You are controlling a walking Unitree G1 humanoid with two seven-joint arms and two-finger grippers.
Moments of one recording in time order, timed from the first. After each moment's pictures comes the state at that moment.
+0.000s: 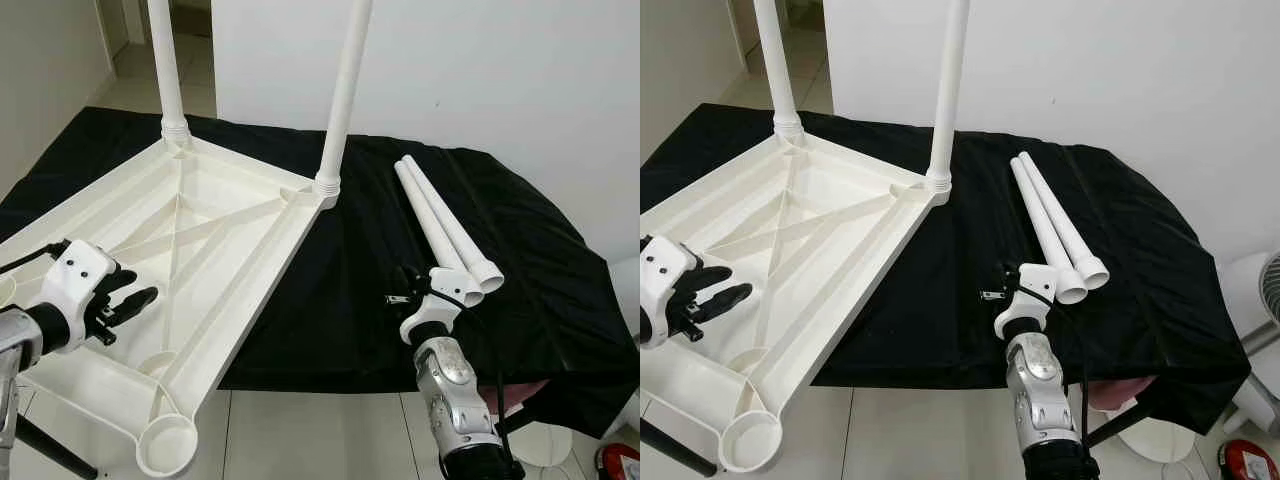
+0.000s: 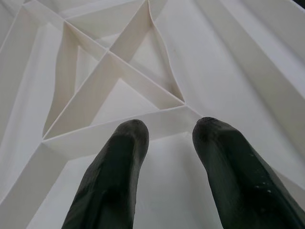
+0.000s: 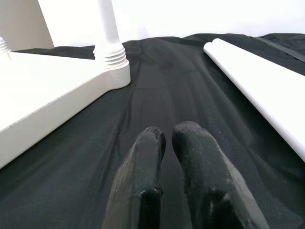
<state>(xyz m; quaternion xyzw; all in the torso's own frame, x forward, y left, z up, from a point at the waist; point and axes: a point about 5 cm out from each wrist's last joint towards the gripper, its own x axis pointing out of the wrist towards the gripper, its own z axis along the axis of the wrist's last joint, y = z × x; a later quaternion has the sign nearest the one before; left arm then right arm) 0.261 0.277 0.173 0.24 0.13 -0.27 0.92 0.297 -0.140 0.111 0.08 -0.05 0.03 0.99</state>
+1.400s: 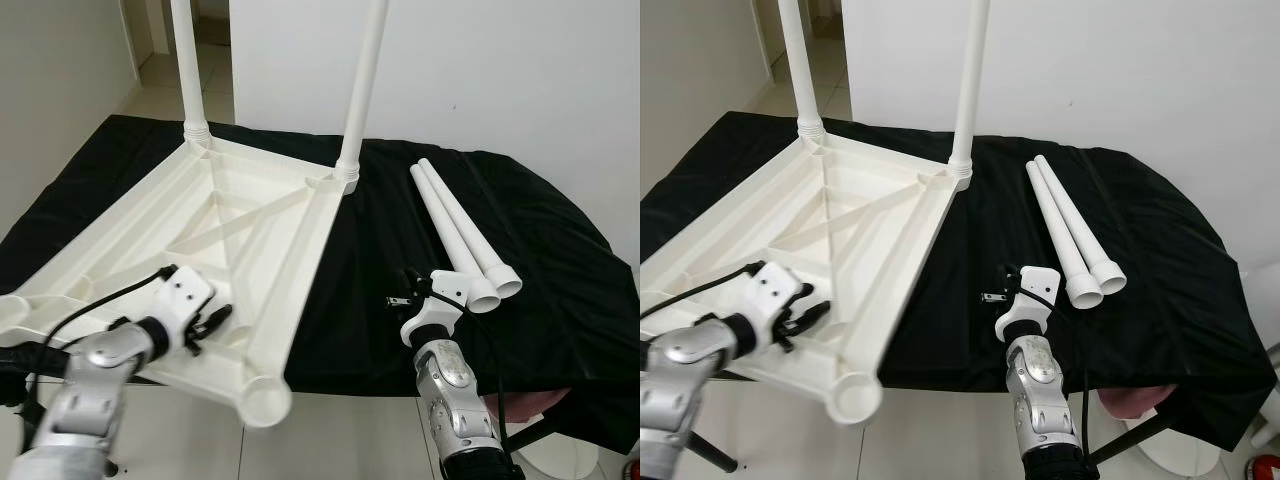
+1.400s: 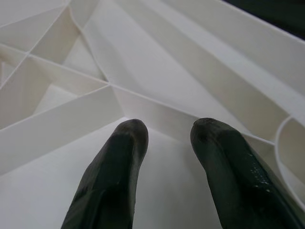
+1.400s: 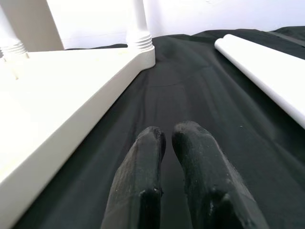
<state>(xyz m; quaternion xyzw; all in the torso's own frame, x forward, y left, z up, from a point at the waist) 0.281 0.163 0.128 0.18 0.09 -0.34 0.92 0.294 -0.142 0.109 0.08 -0.05 0.02 1.00</state>
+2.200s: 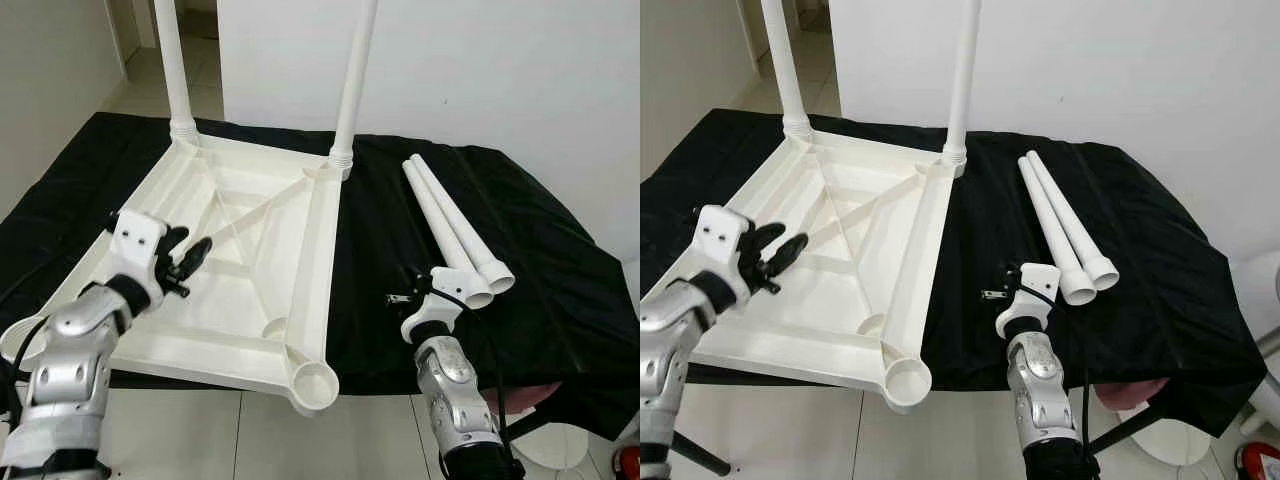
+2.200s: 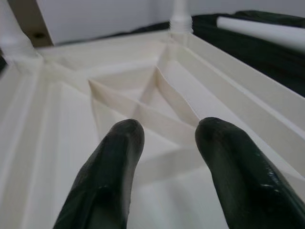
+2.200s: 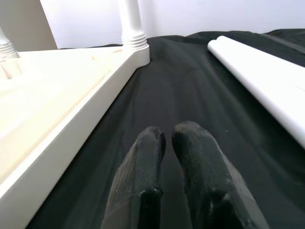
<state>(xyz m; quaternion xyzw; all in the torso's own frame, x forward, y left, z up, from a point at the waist) 0.285 0.218 0.158 0.09 0.02 -0.28 0.96 0.298 -0.145 0.111 0.08 -0.05 0.03 1.00</state>
